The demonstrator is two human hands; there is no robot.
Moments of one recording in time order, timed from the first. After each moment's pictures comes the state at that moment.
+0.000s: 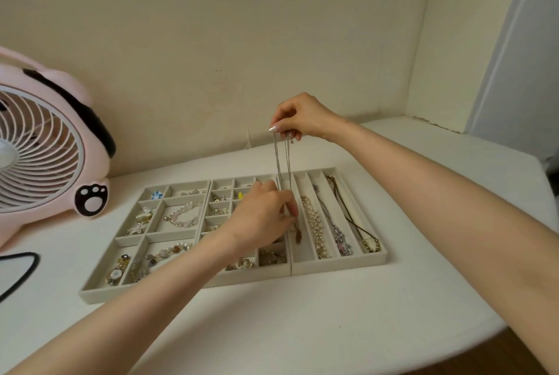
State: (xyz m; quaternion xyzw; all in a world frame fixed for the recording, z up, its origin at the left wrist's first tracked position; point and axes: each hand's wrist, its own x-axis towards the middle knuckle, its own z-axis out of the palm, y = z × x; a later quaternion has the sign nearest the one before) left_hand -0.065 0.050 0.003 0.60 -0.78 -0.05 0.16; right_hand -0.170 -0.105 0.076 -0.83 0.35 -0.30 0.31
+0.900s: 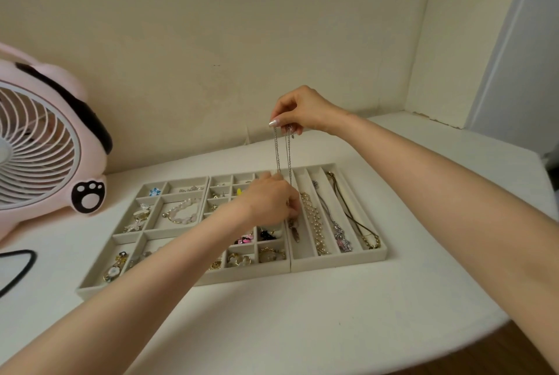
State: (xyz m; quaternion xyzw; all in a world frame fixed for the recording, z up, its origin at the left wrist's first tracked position) left_hand -0.066 0.013 0.006 0.59 -0.80 -0.05 0.02; right_hand -0.173 -0.104 0.080 -0.83 0.35 -0.29 0.31
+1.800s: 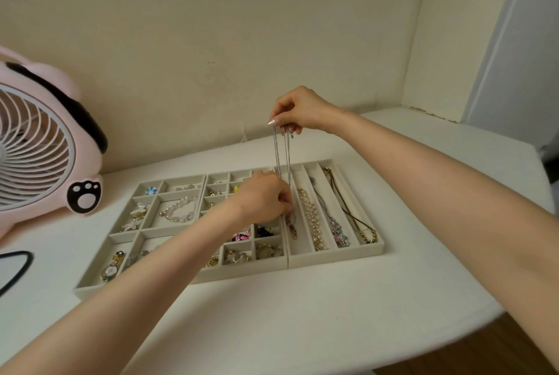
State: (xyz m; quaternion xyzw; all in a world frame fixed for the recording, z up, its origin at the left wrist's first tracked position) left_hand -0.063 0.017 0.006 0.61 -0.79 -0.08 0.08; right_hand -0.175 -0.113 0.071 -0.83 0.37 -0.28 0.31
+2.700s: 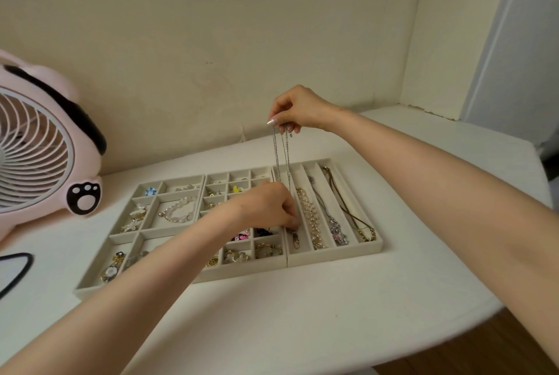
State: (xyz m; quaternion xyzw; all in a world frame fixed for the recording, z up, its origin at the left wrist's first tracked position) left_hand -0.069 0.024 0.008 0.59 -0.78 -0.19 0.03; right_hand -0.175 -0.115 0.072 -0.83 0.37 -0.28 0.31
